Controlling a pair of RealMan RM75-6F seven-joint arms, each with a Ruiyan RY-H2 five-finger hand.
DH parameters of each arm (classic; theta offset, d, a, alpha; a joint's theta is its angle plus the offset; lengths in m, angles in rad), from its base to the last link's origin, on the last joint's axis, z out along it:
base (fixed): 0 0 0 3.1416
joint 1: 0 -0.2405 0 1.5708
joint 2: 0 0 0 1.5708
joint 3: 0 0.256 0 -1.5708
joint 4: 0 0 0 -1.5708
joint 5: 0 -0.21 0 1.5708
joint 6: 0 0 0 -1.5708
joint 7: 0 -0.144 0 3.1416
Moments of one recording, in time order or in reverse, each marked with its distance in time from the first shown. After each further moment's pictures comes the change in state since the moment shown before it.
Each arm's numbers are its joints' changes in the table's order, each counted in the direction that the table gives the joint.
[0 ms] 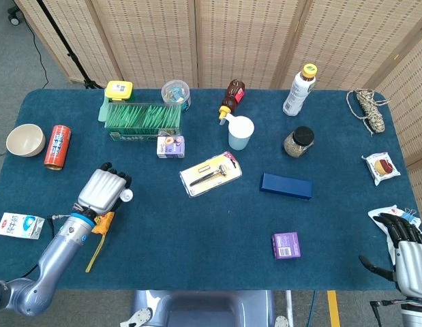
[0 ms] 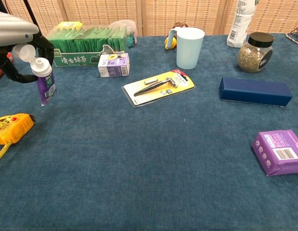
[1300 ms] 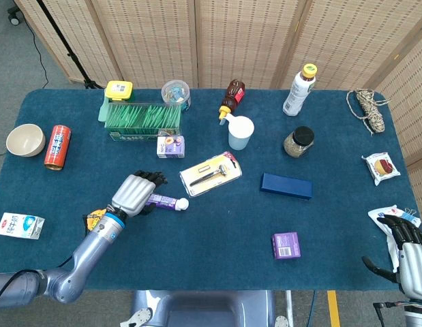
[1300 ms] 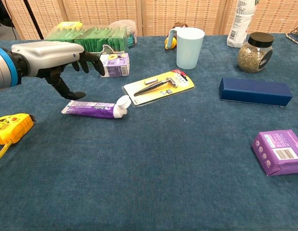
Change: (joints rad) left arm 0.016 -0.249 -0.064 0.211 -0.063 -0.091 0.236; right arm 0.011 0.005 0.000 0.009 -0.003 0.002 -0.016
